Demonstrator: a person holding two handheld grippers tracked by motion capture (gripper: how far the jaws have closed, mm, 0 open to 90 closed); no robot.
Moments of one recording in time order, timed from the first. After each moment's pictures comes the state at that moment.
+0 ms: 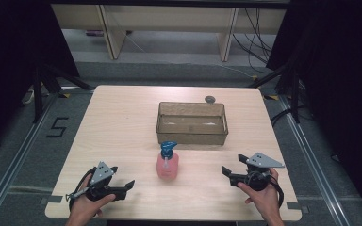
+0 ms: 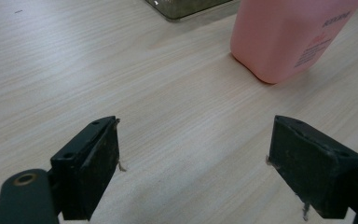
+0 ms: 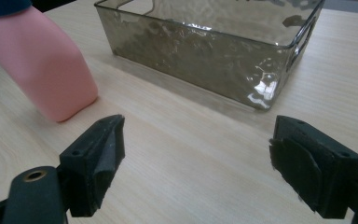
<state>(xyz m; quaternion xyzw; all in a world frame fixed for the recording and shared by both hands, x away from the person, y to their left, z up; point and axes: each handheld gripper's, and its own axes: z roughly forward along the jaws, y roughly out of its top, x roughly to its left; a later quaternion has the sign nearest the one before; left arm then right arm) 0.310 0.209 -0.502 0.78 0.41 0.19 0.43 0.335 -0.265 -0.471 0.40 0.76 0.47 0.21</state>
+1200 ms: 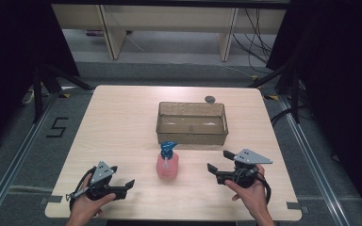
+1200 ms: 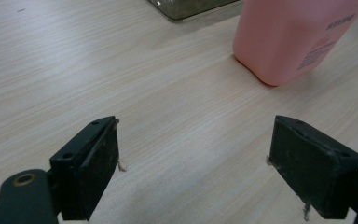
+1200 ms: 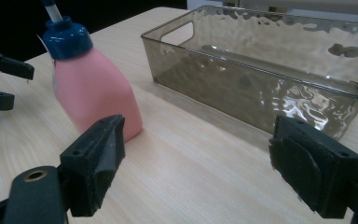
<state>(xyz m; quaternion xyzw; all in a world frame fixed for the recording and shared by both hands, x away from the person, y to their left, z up) 0.312 0.209 -0.502 0.78 0.41 0.19 0.43 0.341 -0.226 -0.459 0.37 0.76 0.51 0.18</state>
